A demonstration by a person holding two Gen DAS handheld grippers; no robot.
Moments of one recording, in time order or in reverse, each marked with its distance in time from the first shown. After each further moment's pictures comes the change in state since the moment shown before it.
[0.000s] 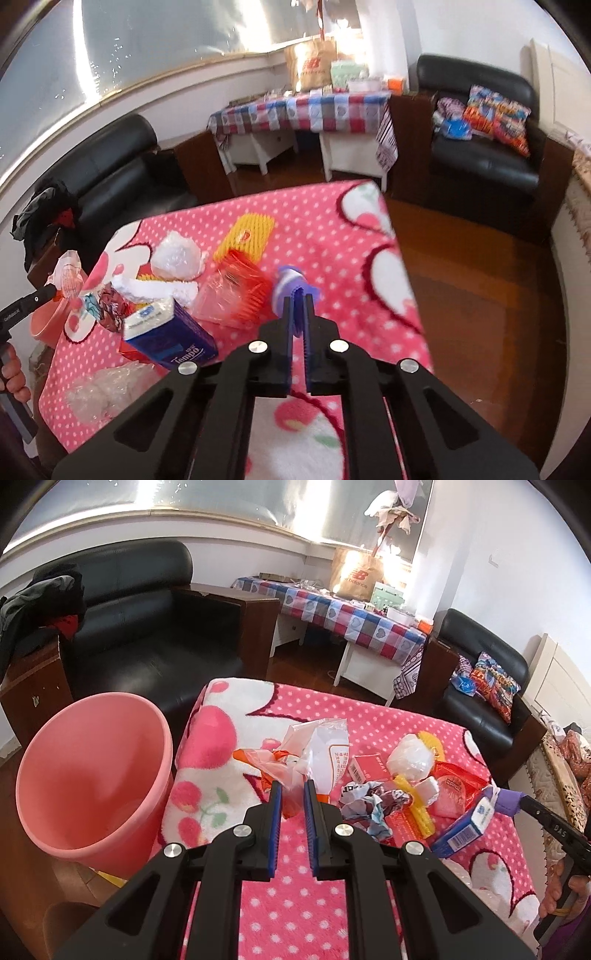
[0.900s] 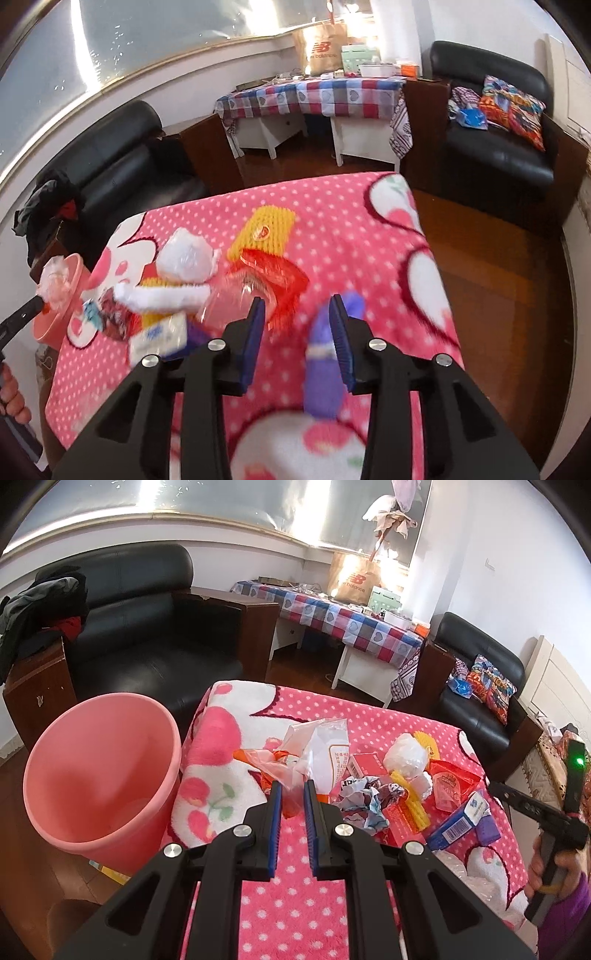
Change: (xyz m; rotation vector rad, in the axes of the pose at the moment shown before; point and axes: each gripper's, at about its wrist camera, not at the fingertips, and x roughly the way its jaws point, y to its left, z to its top) left arm -0.019 0.005 -0.005 0.005 -0.007 -0.001; right arm 0.058 0.023 0.019 -0.011 0.104 0.034
